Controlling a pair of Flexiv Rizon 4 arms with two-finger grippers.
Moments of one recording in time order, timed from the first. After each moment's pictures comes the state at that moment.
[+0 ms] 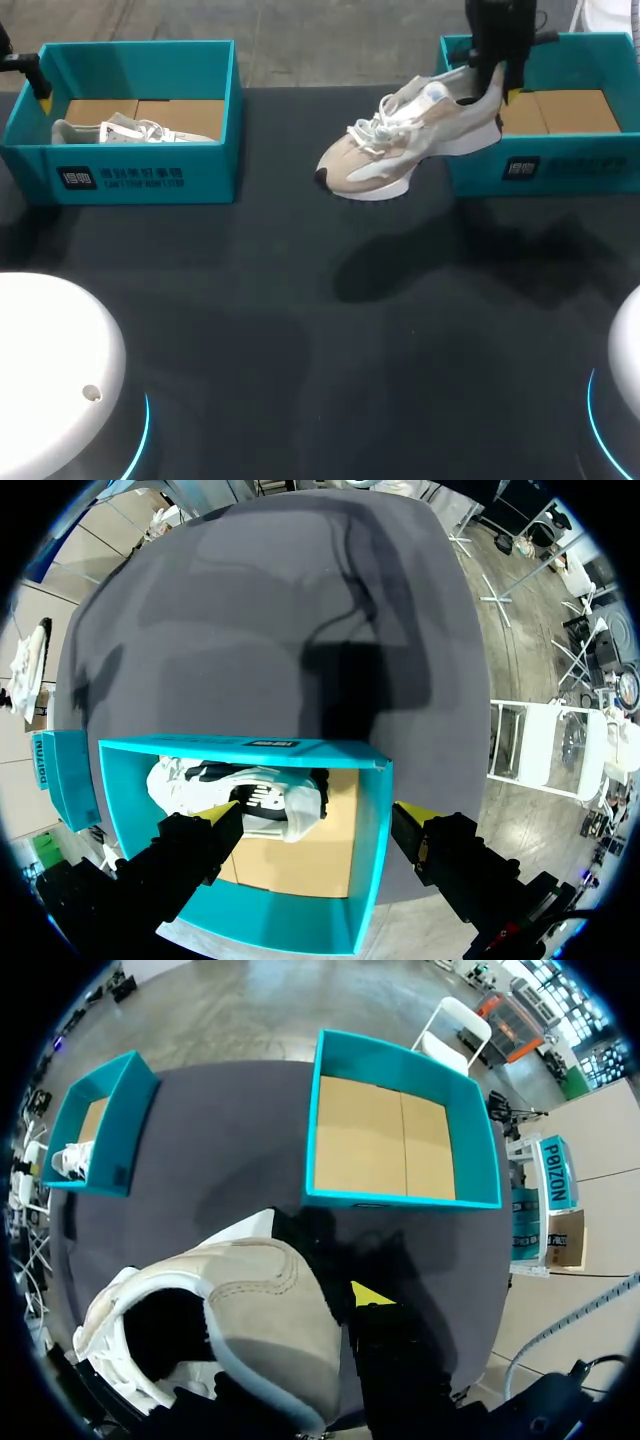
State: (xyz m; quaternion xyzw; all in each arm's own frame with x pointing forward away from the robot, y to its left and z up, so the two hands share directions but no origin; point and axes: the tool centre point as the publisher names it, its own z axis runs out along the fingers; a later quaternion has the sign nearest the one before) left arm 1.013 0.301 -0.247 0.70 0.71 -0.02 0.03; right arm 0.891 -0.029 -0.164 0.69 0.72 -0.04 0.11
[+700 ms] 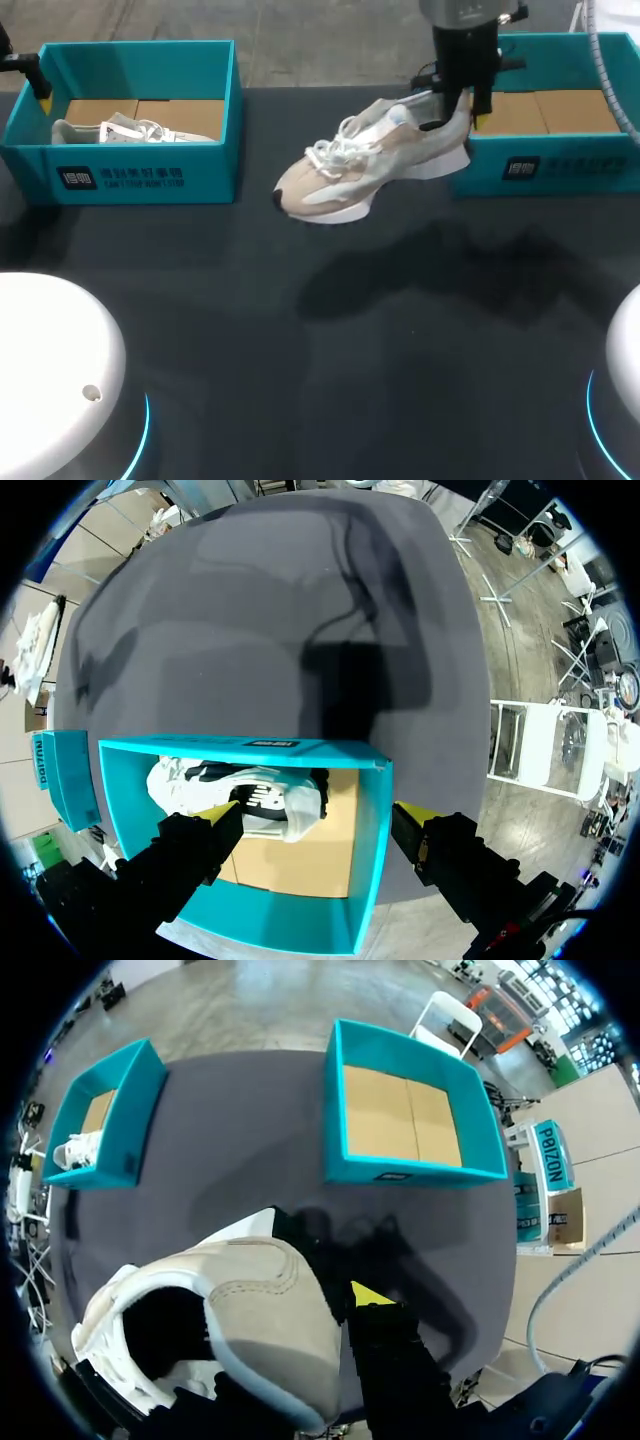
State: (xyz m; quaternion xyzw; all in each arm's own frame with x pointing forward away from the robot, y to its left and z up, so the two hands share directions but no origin) left arm 1.013 0.301 -0.247 0.70 0.71 -0.02 0.03; right arm 0.842 0.027 -0.169 0.71 0.70 -0.04 0.11
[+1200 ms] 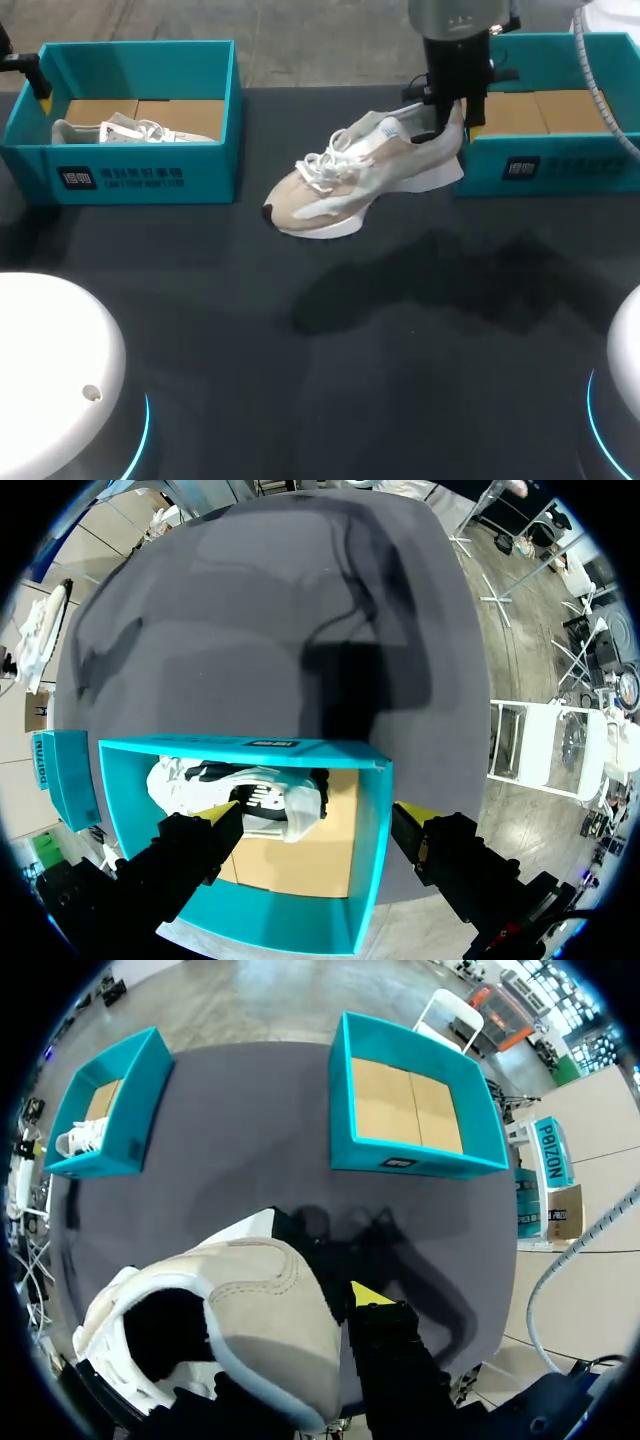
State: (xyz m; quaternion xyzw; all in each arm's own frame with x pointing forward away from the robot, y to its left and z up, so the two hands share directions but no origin) left arm 1.013 0.301 -0.247 0.70 0.71 -0.02 0.03; right arm 0.825 0.034 -0.169 0.71 0.70 -0.05 0.11
